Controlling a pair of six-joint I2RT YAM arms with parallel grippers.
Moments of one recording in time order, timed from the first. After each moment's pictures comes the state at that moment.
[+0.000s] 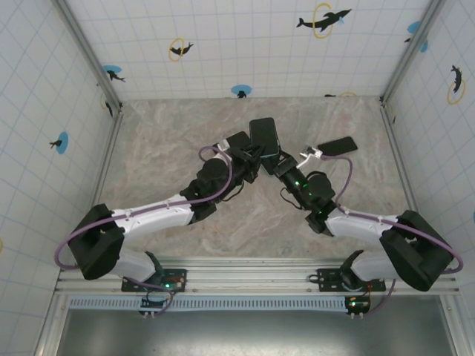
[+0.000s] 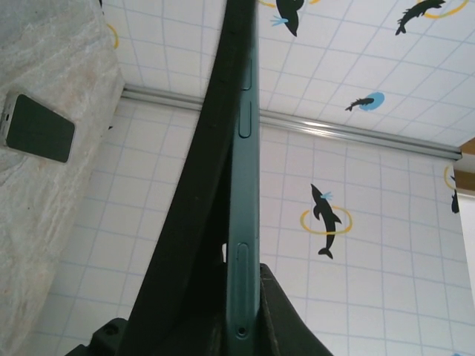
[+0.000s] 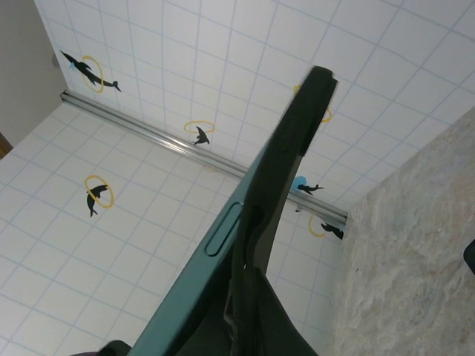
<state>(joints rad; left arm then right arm) -0.94 1.41 0.81 0.62 -0.14 -1.75 0.77 1.31 0.45 1.08 0.14 1.17</state>
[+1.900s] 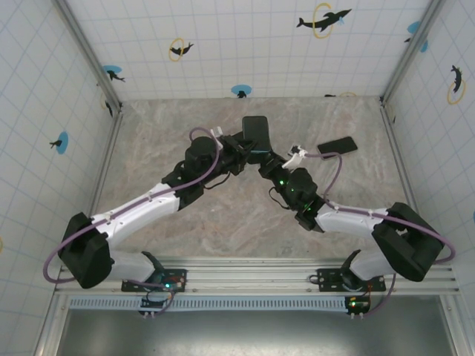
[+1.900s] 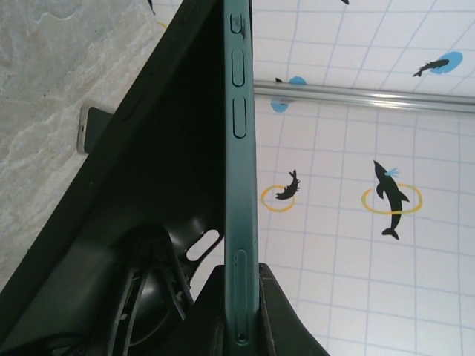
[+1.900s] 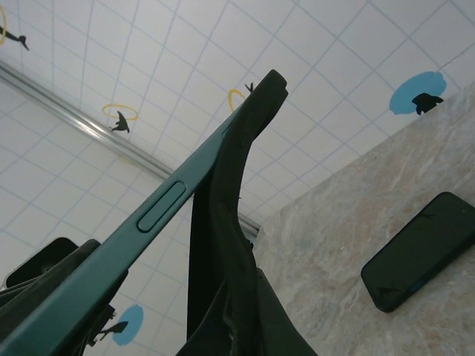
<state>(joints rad) -0.77 1.32 0.93 0.23 0.13 -1.59 0.85 1.40 0.56 0.90 0.34 0.92</state>
